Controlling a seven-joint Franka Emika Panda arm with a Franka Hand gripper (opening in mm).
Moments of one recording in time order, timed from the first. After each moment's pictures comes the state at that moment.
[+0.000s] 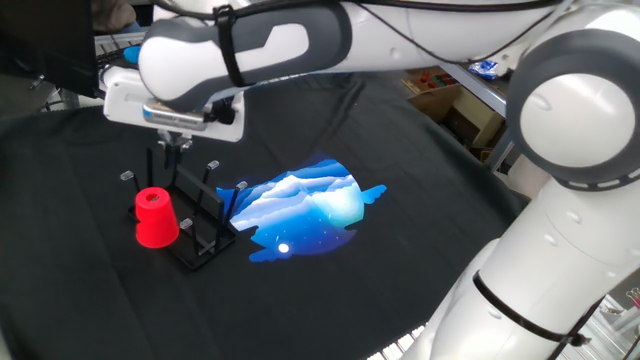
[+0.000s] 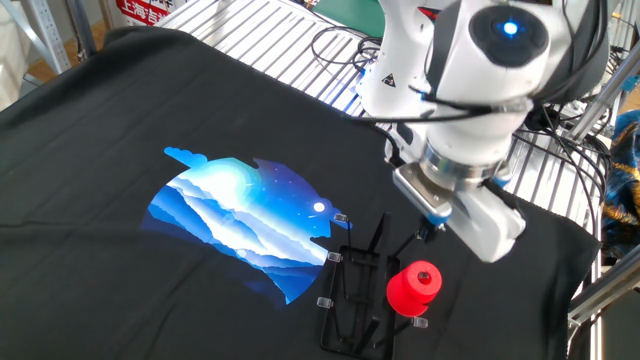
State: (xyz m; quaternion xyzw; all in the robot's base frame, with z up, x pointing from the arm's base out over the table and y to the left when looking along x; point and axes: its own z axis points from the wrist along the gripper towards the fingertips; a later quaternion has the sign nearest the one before) arm 0.486 0.222 0.279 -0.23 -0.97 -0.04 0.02
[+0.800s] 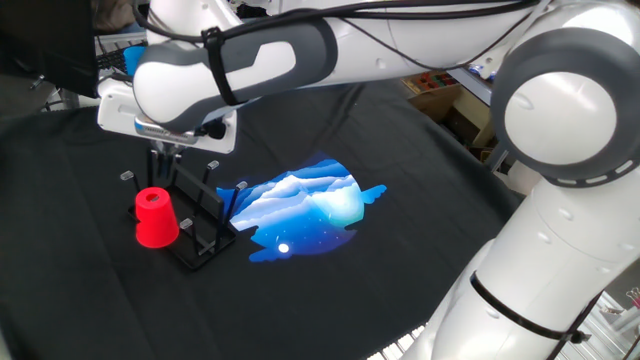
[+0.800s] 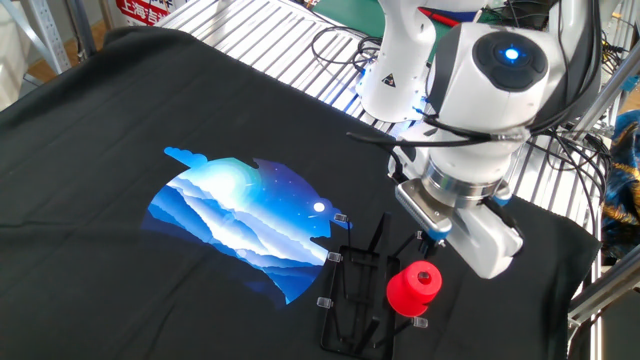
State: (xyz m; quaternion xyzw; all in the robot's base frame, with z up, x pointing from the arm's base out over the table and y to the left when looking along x) arm 0.492 0.233 0.255 -0.25 -0.97 -0.05 0.00
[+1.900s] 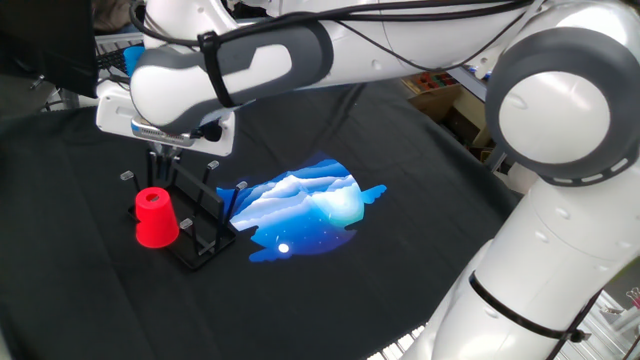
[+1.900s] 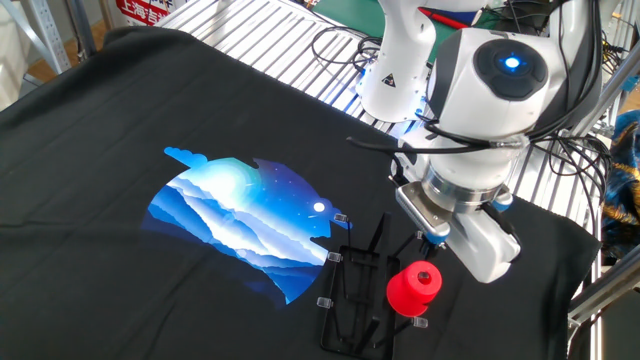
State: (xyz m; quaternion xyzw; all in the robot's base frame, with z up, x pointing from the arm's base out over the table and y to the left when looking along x) arm 0.491 0.235 0.252 -0.26 -0.96 -0.04 0.01
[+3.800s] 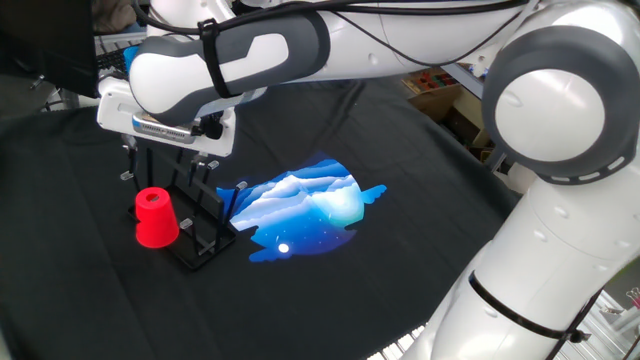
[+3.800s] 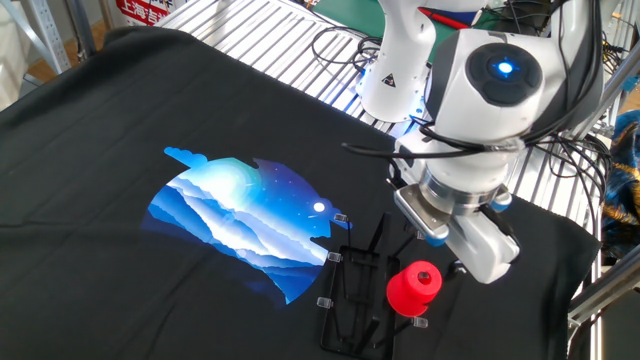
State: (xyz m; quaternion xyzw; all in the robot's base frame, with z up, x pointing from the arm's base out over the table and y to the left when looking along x) arm 0.491 0.236 0.252 -0.28 -0.96 -0.06 0.02
